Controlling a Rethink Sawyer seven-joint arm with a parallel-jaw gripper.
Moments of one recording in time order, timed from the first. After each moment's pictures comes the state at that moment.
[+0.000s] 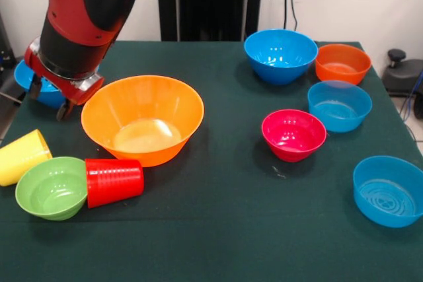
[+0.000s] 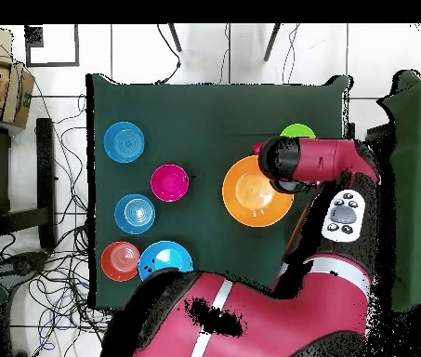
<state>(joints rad) -0.29 -0.32 -0.27 1.12 -0.36 0.79 2.08</state>
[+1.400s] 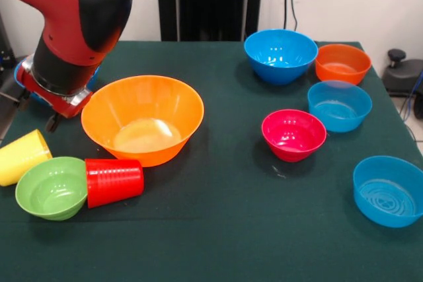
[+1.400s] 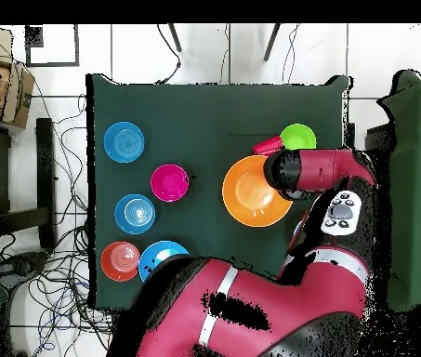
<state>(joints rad) -0.31 -0.24 -0.30 1.10 -0.42 0.69 2.08</state>
